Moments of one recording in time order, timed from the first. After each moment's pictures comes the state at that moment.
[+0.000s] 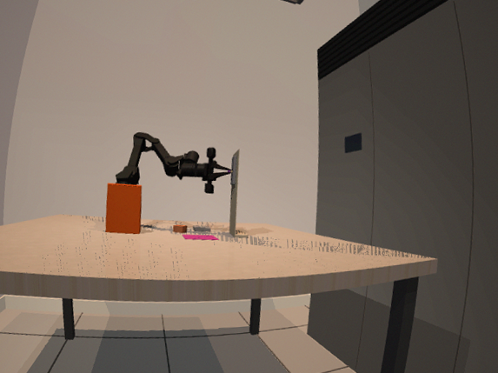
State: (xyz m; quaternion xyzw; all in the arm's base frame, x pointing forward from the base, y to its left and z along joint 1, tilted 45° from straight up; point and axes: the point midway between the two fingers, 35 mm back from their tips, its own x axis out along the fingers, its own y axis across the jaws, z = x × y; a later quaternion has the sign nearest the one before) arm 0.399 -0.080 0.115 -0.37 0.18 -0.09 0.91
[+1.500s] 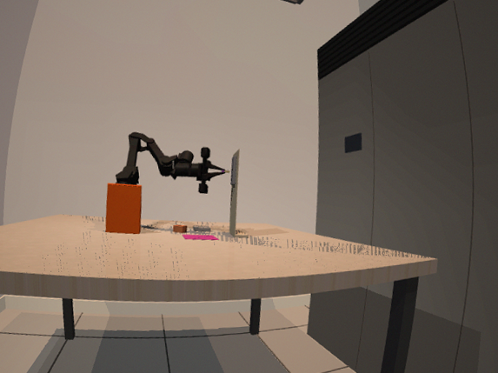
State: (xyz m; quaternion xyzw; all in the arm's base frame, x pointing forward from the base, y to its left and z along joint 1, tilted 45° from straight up) arm 0.374 -0.078 0.114 -0.37 0.18 -0.09 0.91
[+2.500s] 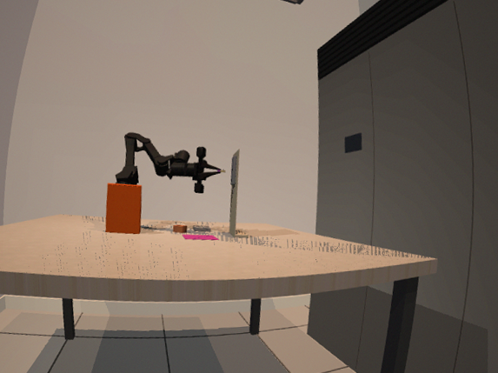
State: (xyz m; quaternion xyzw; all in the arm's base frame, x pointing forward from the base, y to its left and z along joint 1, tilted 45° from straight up) arm 0.357 -0.077 0.114 -0.37 0.18 -0.09 0.91
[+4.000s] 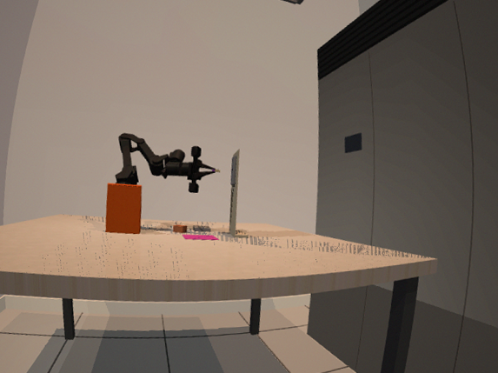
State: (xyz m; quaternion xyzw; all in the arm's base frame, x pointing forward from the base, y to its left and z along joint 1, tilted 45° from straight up) arm 0.334 -0.078 0.113 -0.37 0.19 -0.09 0.91
